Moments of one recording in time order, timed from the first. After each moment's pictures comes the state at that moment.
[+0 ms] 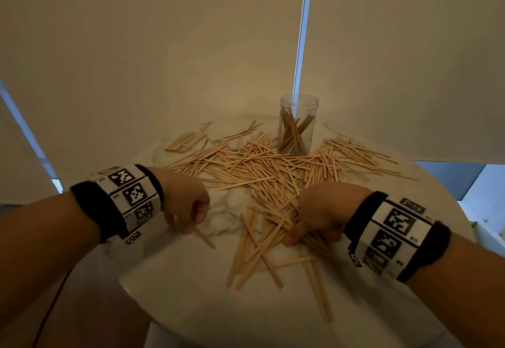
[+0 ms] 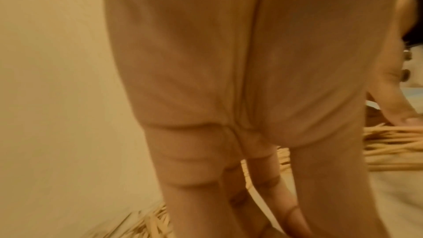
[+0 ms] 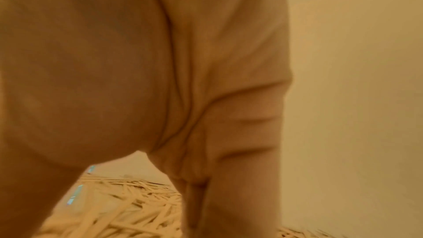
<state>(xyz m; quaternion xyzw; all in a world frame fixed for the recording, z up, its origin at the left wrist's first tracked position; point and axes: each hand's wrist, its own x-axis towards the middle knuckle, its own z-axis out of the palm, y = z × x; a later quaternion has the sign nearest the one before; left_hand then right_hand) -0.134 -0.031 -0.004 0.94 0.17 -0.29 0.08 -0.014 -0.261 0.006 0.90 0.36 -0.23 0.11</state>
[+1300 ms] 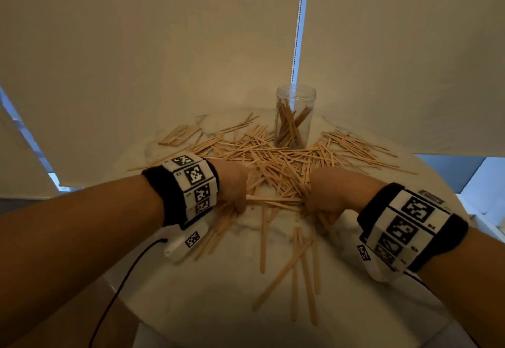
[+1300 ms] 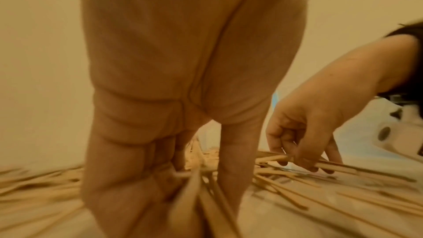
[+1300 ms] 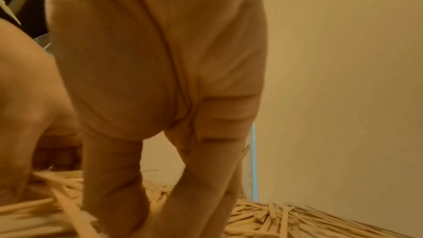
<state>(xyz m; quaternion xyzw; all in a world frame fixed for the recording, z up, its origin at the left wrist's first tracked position) -0.069 -0.105 0.003 0.96 0.17 -0.21 0.00 0.022 -0.266 -0.002 0.92 0.33 -0.18 0.04</state>
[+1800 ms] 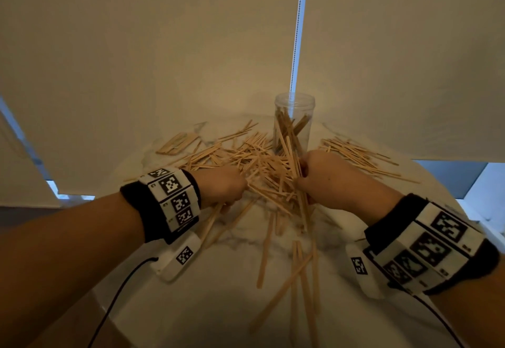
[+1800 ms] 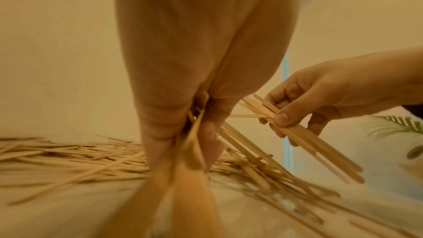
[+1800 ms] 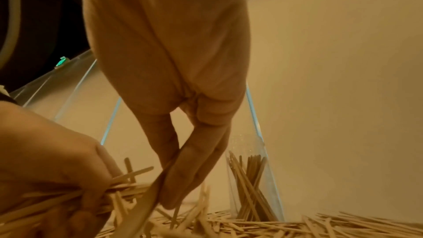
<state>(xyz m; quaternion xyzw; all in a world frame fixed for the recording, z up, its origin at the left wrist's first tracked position) -0.066 -0.078 -0.012 0.89 0.22 -0.11 0.38 0.027 -0.263 0.013 0.91 0.37 -0.06 -0.18</state>
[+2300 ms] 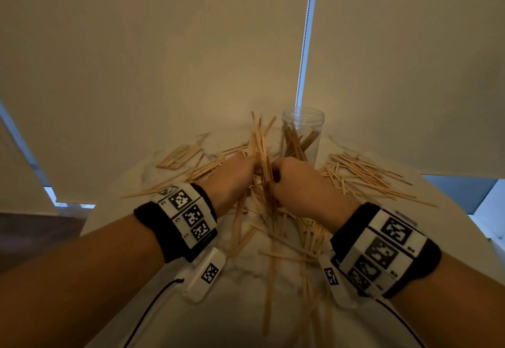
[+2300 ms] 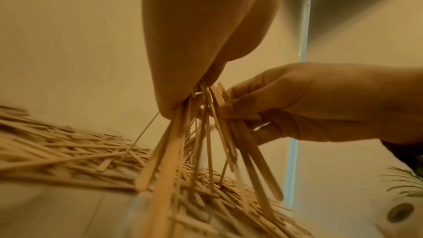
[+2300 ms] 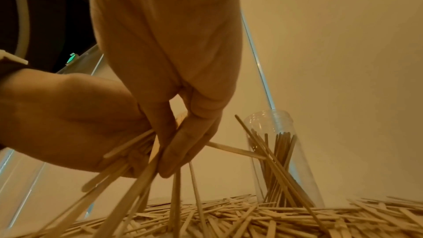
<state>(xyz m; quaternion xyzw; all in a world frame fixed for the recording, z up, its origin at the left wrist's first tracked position) -0.030 -0.079 -0.003 0.78 0.22 0.16 0.57 0.038 -0.196 0.008 0.87 0.42 -0.05 -0.25</state>
